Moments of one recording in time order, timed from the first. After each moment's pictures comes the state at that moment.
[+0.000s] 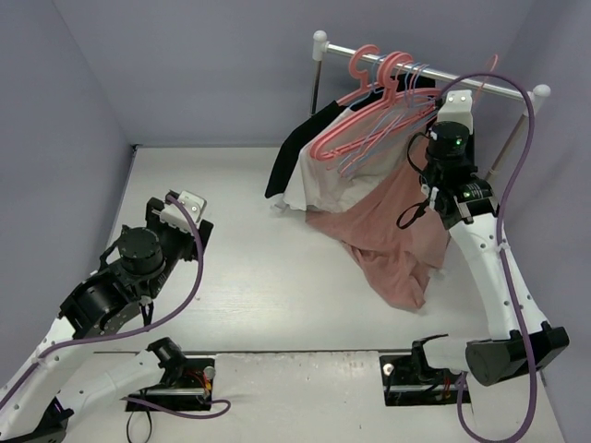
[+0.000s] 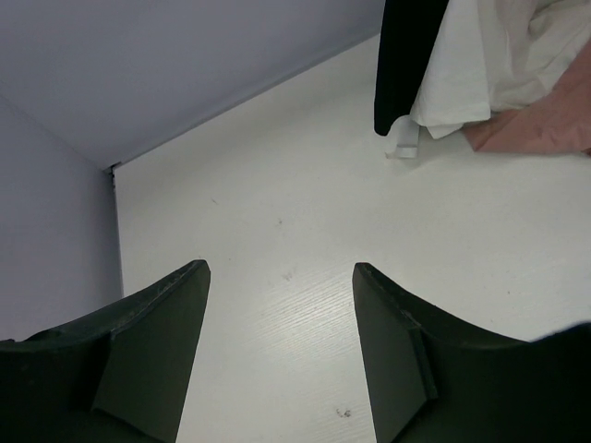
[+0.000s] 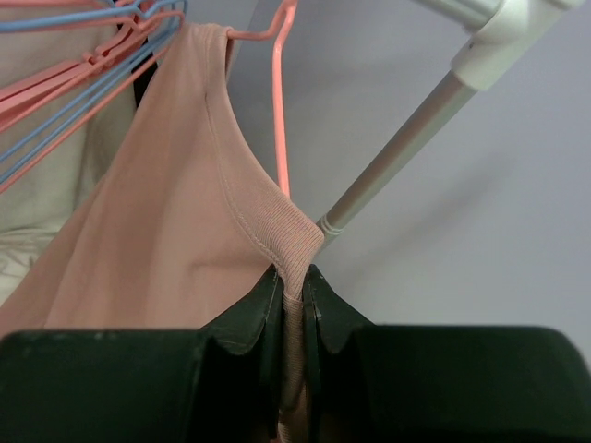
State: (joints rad) left arm -0.77 0.72 1.12 -0.66 -0.50 0.19; right arm 0.23 1.28 1.47 -0.45 0.80 -0.24
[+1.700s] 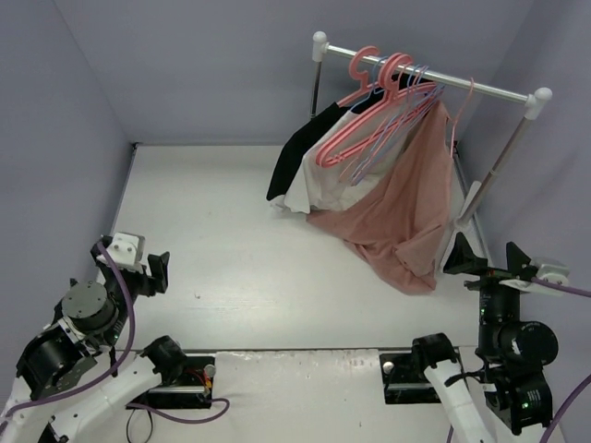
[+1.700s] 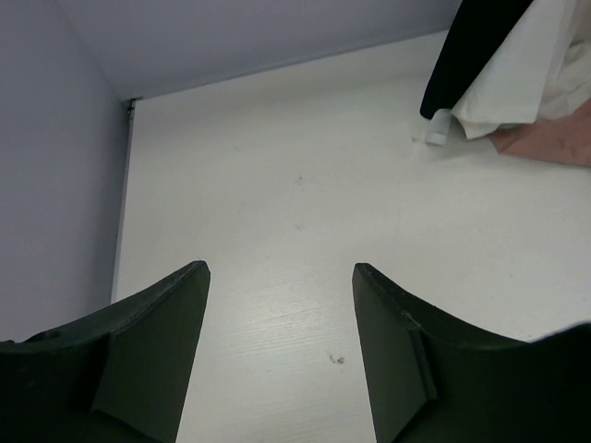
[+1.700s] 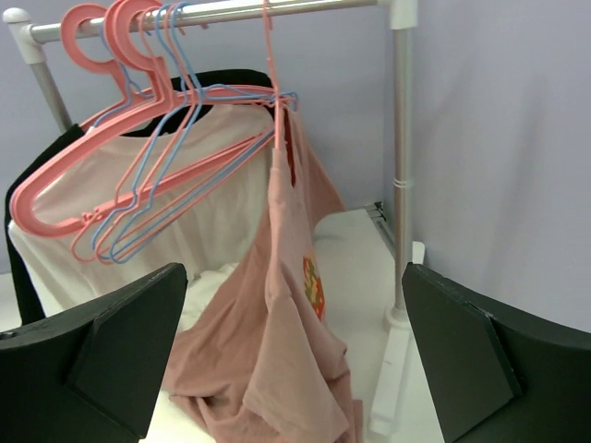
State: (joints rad) left arm -0.74 0.34 0.99 -0.84 -0.59 0.03; right arm 0.22 0.14 0.84 -0.44 0.37 0.04
